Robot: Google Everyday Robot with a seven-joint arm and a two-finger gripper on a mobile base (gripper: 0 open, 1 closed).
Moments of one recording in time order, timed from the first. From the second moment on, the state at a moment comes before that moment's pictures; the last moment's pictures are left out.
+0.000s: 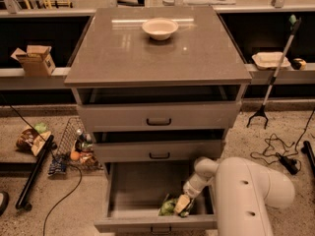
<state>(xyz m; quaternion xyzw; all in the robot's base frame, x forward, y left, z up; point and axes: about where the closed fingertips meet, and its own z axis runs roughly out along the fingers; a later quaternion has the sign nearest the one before) 0.543 -0.122 0.157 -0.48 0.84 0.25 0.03</state>
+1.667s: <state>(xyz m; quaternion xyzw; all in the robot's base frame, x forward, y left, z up) 0.505 -0.209 0.242 -0.47 0.81 0.31 0.16</state>
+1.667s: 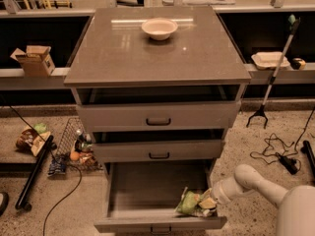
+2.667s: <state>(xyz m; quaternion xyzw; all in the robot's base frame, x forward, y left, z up) 0.482 -0.208 0.372 -0.52 0.76 0.27 0.27</state>
